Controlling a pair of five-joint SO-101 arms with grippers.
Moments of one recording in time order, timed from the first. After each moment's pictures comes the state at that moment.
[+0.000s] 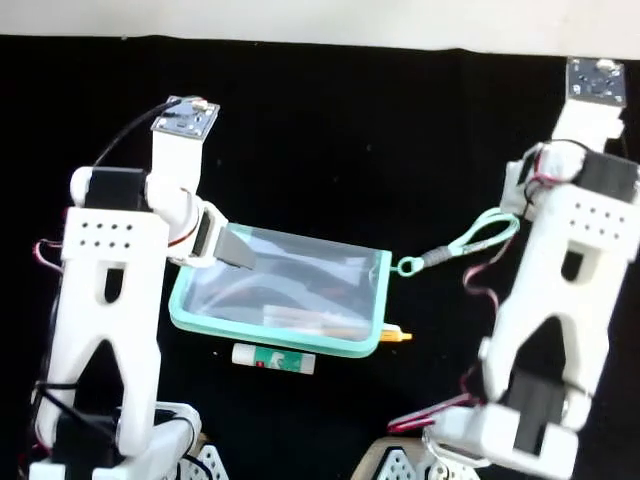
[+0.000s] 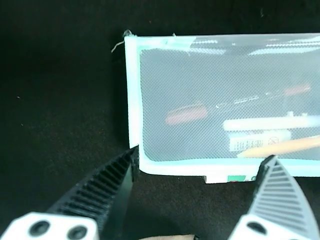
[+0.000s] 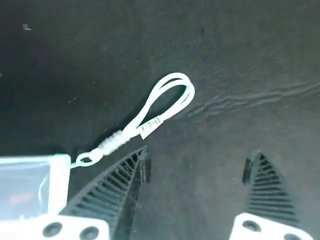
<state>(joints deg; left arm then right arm) -3.2 -19.6 13.0 93.1 -7.9 15.5 -4.5 -8.0 82.9 7.4</state>
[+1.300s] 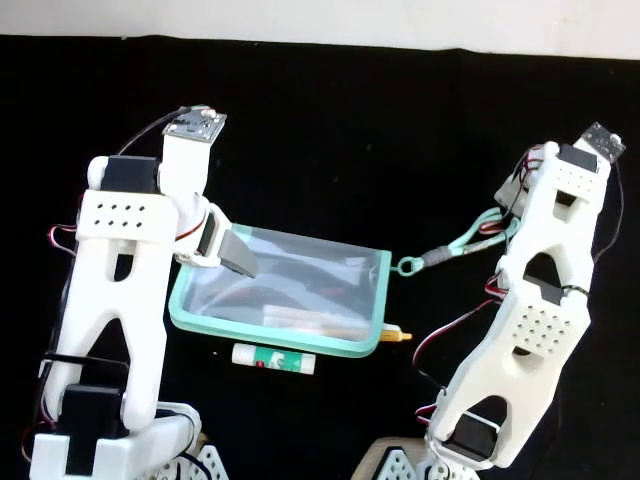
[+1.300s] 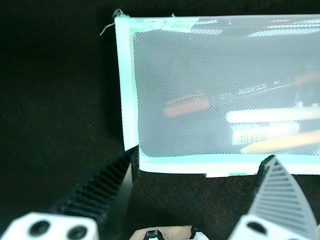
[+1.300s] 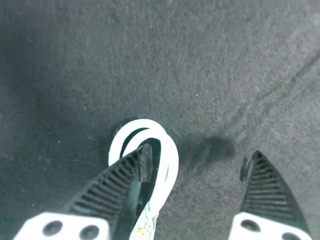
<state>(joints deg) -3.1 -13.7 13.0 93.1 -7.9 20.0 39.2 -28.4 73.1 -23.3</state>
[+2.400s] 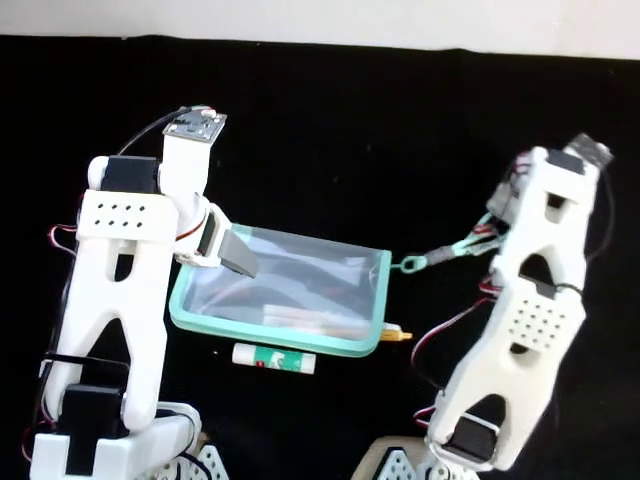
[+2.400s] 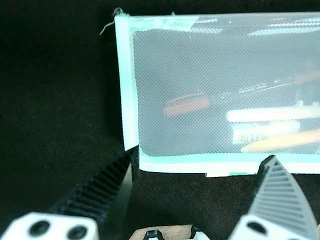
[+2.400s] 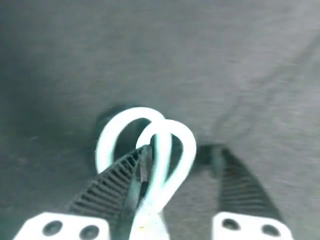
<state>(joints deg) -3.1 -13.7 13.0 93.1 -7.9 17.3 45.6 -29.1 73.2 -24.1</state>
